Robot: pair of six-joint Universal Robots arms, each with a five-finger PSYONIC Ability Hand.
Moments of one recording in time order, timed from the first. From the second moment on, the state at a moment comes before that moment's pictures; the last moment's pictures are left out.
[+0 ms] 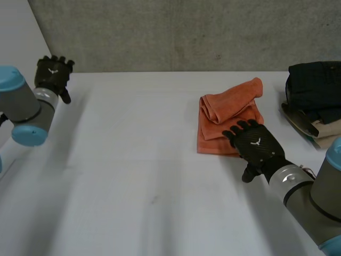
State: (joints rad) left arm 4.63 -2.50 -0.81 3.38 -1.47 3.61; right arm 1.87 -1.26 1.92 -0.41 1.29 2.62; left_hand 0.19 0.20 0.21 0.20 0.05; right_hand 0.22 0.21 0.20 0.21 0.05
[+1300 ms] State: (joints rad) left arm 4.18 -1.68 -1.54 3.10 -1.59 3.21; right arm 1.95 -0.50 0.52 0.00 1.48 2.54; left_hand 0.19 0.20 0.21 0.20 0.05; right_hand 1.09 1.17 1.17 1.19 0.97
